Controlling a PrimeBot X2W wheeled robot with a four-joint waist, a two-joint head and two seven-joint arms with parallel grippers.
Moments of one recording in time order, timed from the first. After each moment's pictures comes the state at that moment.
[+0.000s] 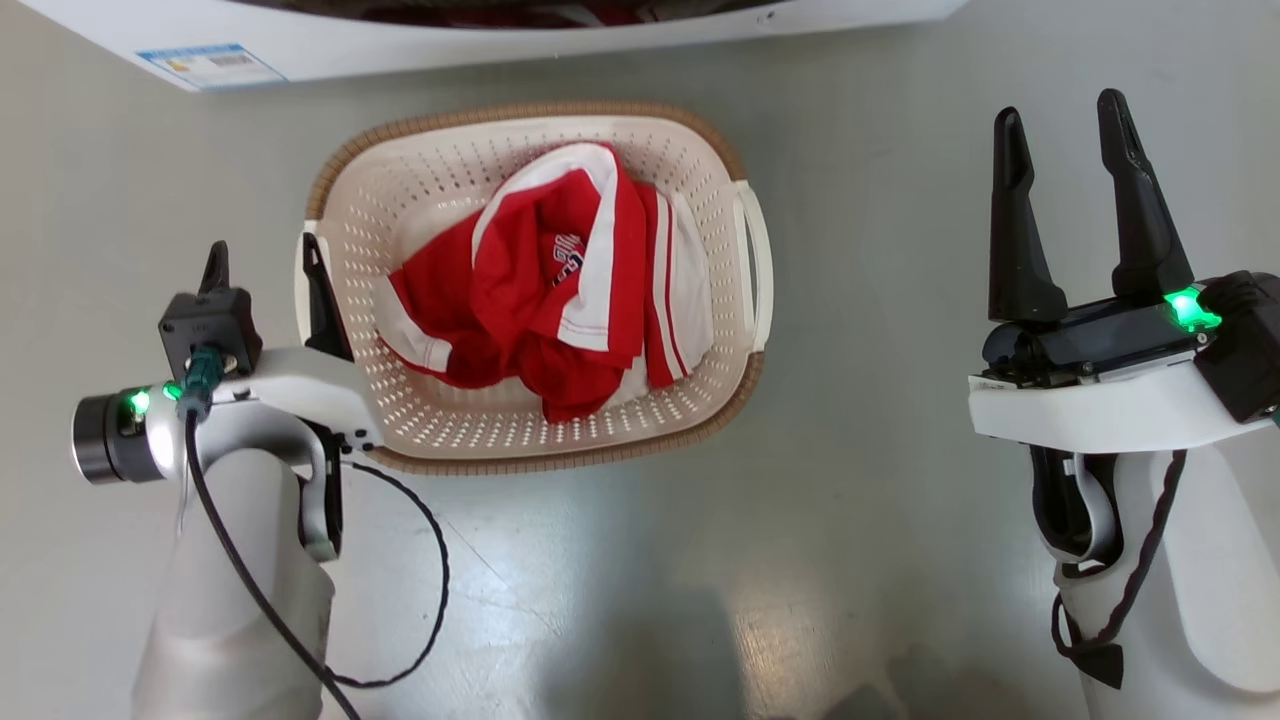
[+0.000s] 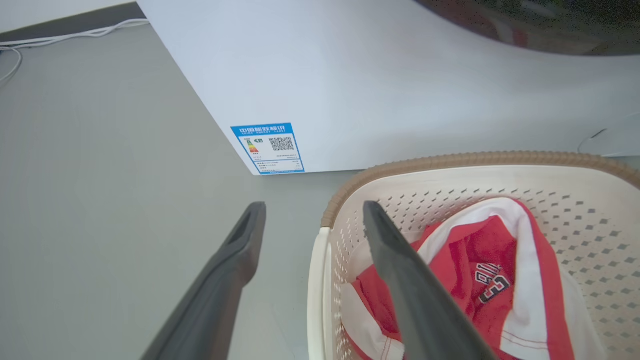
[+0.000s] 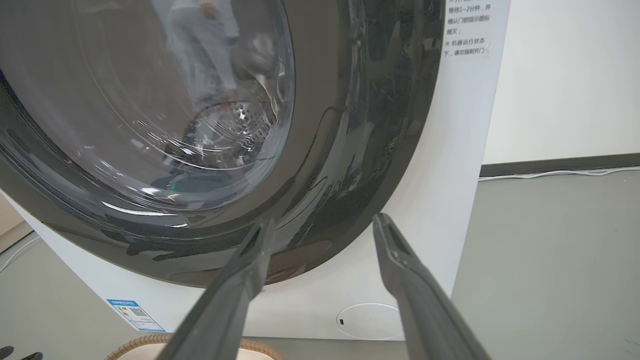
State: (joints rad) left arm -0.59 0.10 0.03 0.62 -0.06 0.16 -0.26; right arm -0.43 -0.05 0.00 0.02 0.14 0.12 -0.26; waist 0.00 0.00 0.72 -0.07
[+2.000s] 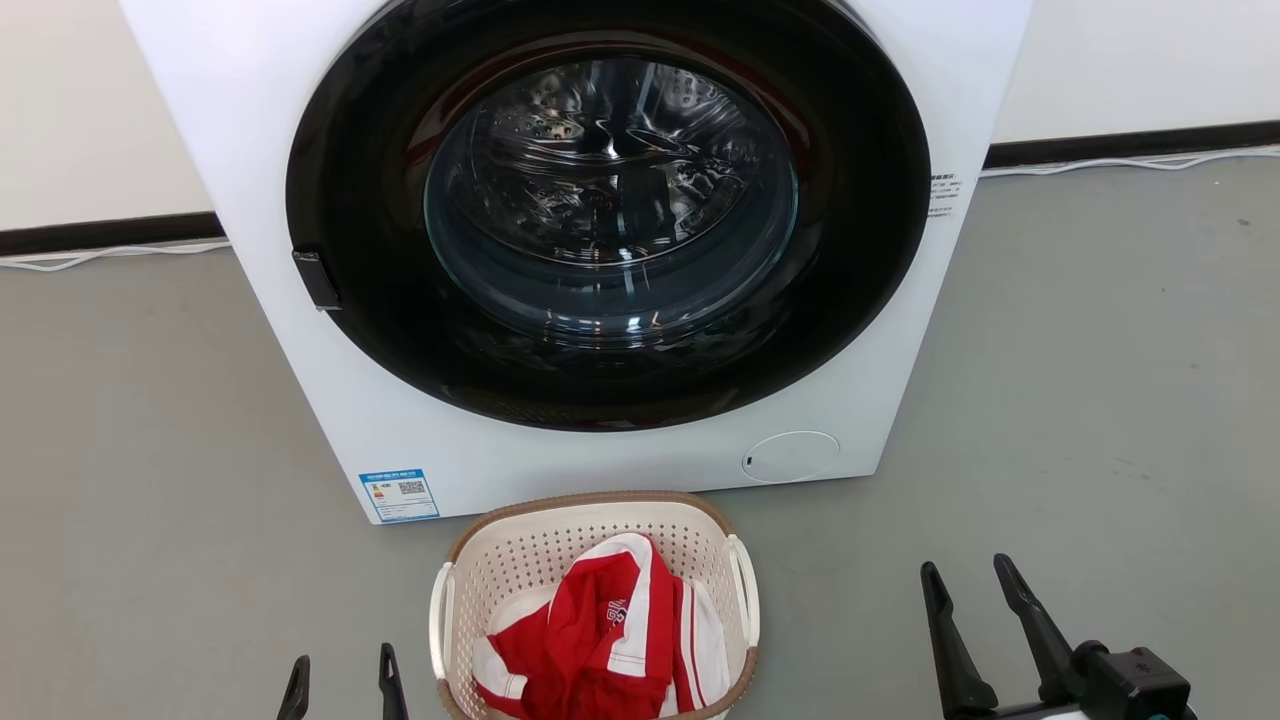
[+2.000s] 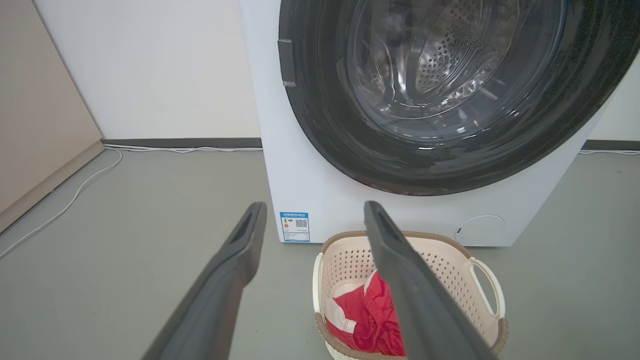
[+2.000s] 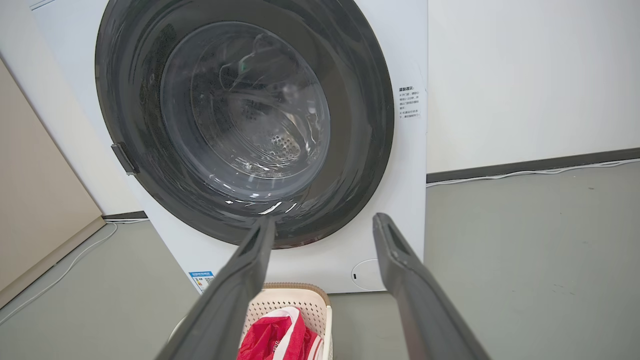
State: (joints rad) left arm 0.26 0.05 -0.08 0.06 -0.11 0.22 -0.26; right arm 0.11 -0.05 0.03 0.17 0.17 0.12 -0.26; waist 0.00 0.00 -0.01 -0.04
